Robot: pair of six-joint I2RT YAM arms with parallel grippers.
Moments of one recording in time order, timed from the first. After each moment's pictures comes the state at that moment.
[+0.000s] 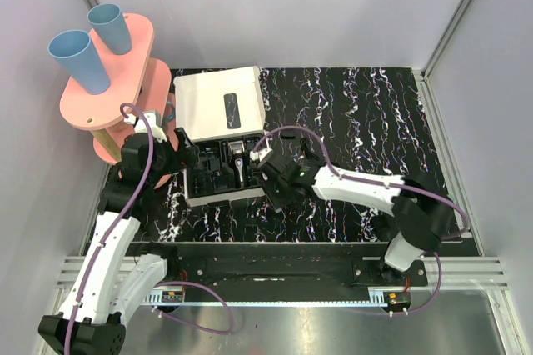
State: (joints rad) left arm -0.17 0.75 0.84 -0.58 -0.04 -0.37; right arm 1.01 1.69 1.09 -0.47 0.05 0.36
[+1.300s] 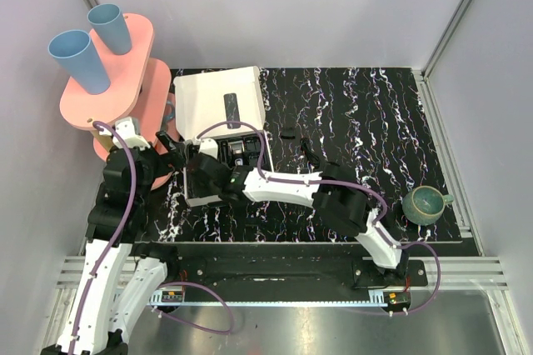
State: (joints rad) left arm -0.16 0.59 0.84 -0.57 -0.16 -0.40; right arm 1.19 2.20 1.74 -0.18 0.22 0.79
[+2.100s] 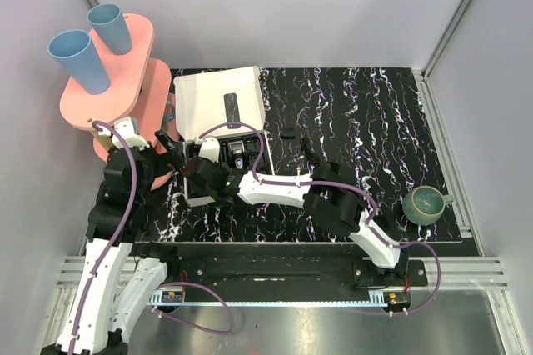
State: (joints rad) left arm -0.16 0.59 0.84 -0.57 -0.19 -0.40; right arm 1.21 2.27 1.78 -0.14 0.44 0.80
